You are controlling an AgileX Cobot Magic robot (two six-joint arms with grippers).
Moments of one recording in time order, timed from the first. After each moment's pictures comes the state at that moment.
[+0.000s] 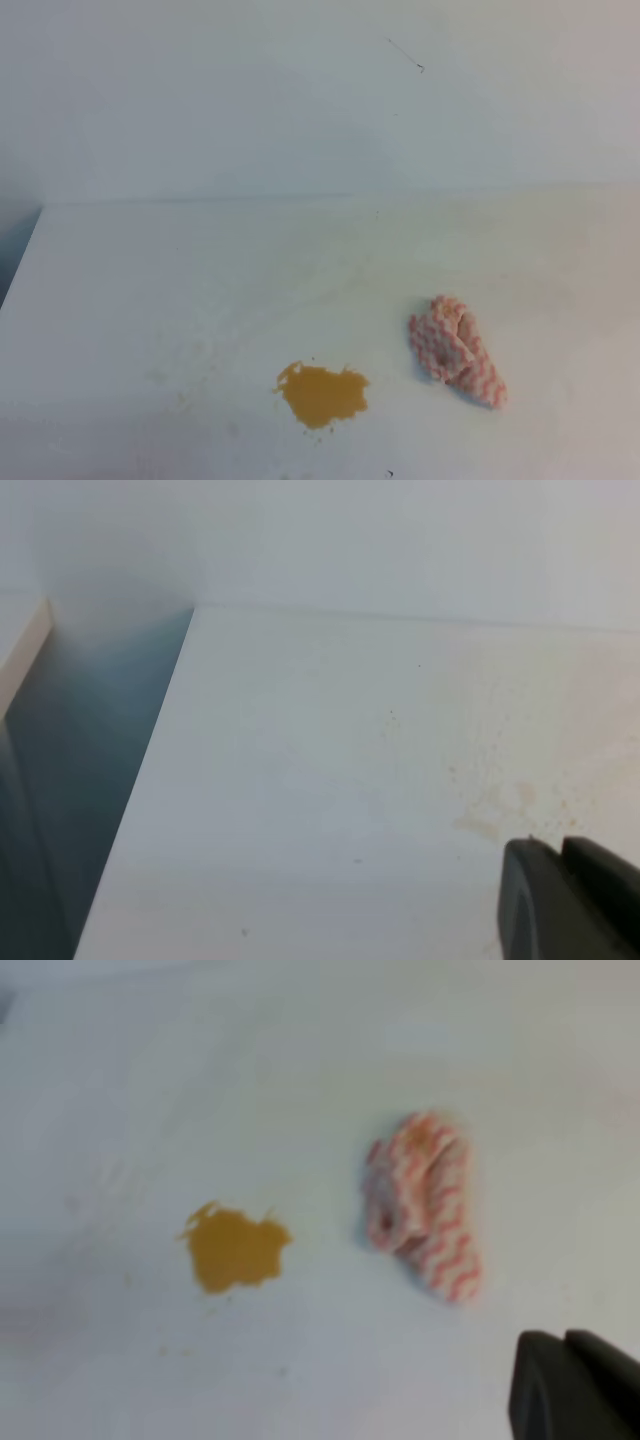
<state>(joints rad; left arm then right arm) -0.08 -0.03 0.03 0.06 0.28 -0.27 -0.02 0.84 -0.74 0.58 0.81 -0.34</state>
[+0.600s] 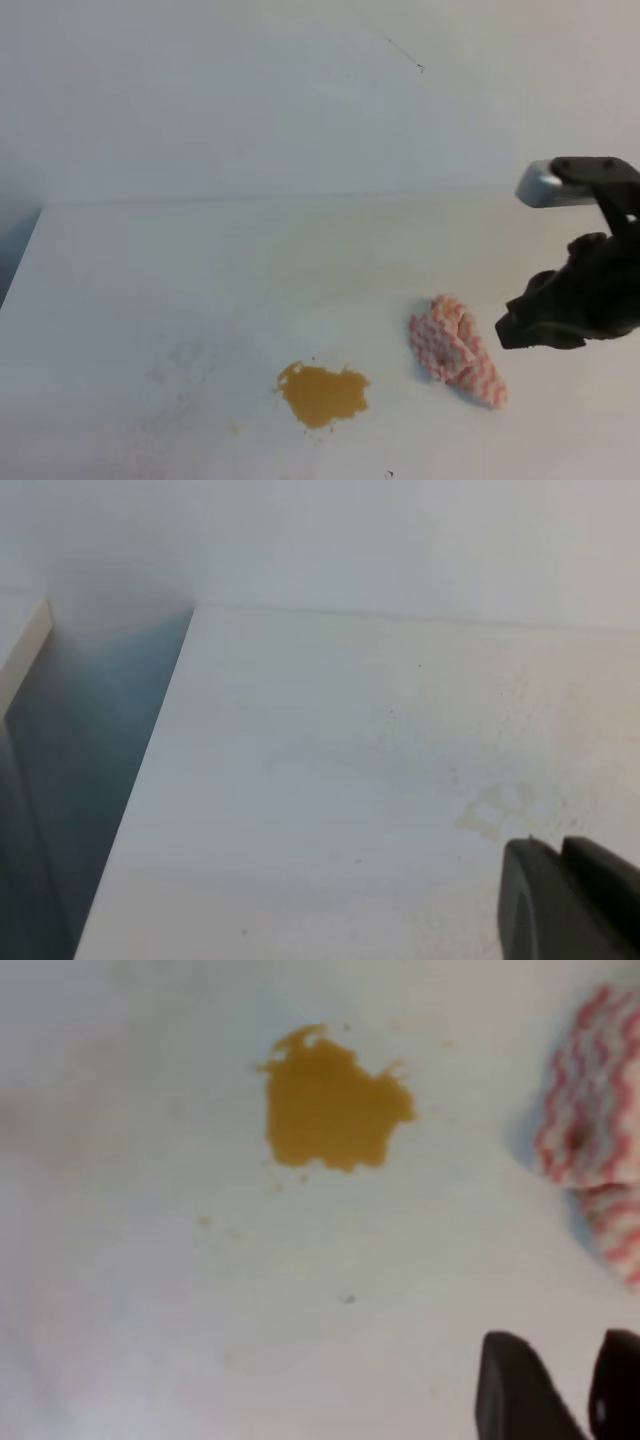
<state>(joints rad) -0.08 -0.03 0.03 0.06 0.28 -0.27 0.30 1.40 -1.00 0.56 0.85 -0.35</state>
